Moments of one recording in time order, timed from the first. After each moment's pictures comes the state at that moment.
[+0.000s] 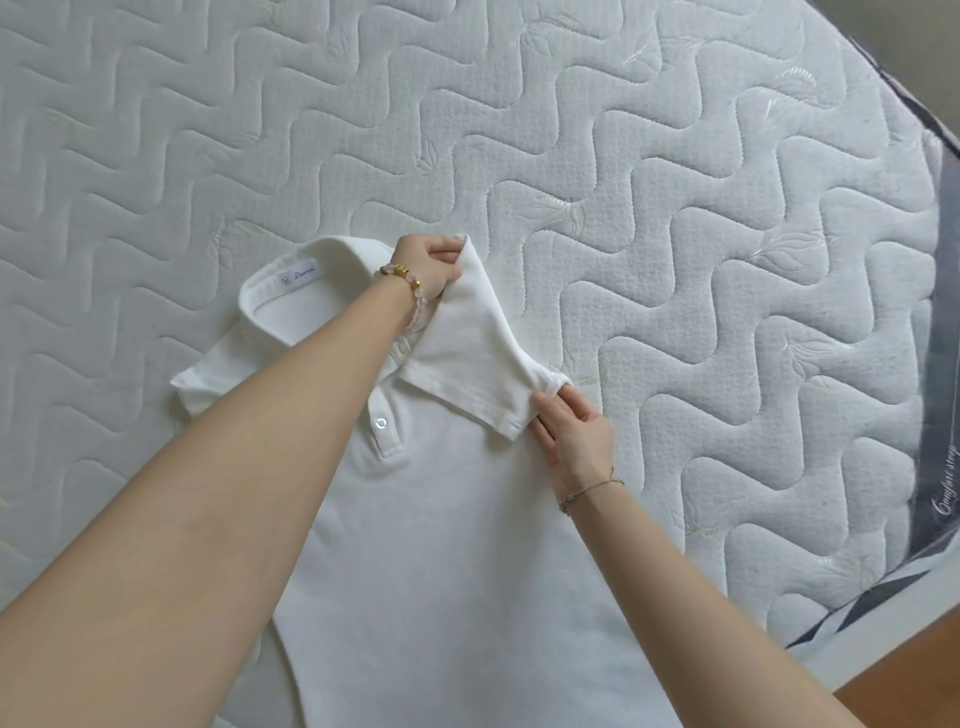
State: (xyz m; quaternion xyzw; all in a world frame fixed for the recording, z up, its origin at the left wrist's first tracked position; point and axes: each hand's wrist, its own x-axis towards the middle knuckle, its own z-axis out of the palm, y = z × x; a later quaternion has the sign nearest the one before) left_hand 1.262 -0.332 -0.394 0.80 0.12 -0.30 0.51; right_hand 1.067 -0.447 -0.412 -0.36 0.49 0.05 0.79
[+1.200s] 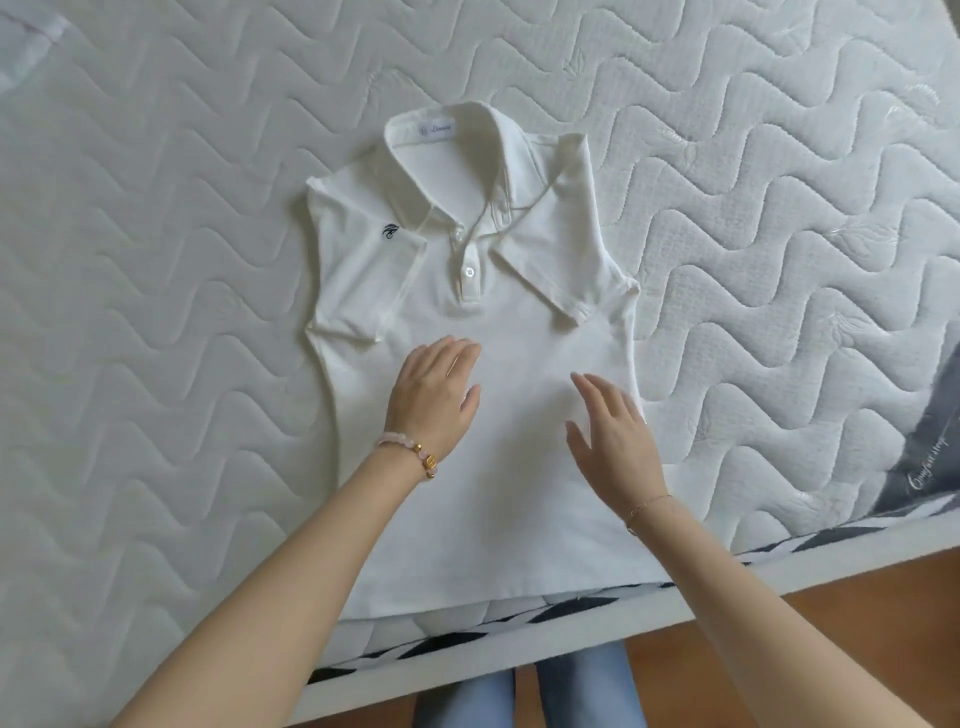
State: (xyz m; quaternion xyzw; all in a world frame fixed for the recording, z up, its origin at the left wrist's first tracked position) left_hand 0.963 -0.231 -0.372 0.98 -0.11 -0.07 0.14; right_hand 0.930 -0.451 -0.387 -0.96 -0.07 0.11 0.26
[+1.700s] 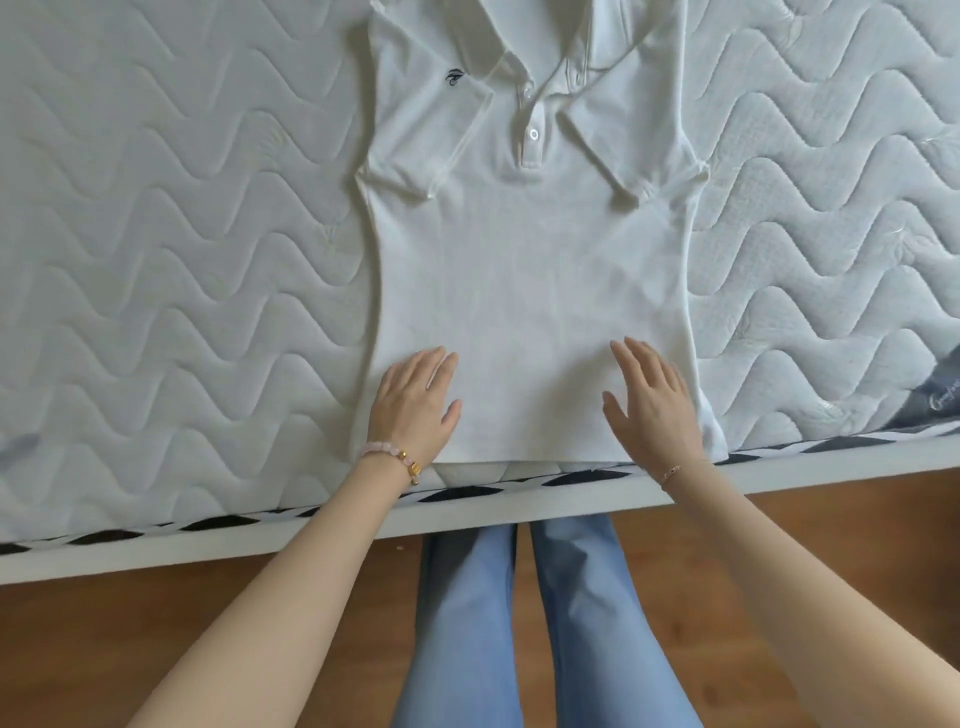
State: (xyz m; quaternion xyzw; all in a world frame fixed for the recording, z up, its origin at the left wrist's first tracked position) left_hand 0.795 -0.193 -0.385 0.97 -0.02 -0.20 0.10; right_hand 0.843 -0.467 -0.389 -0.96 -0.11 0.19 0.16
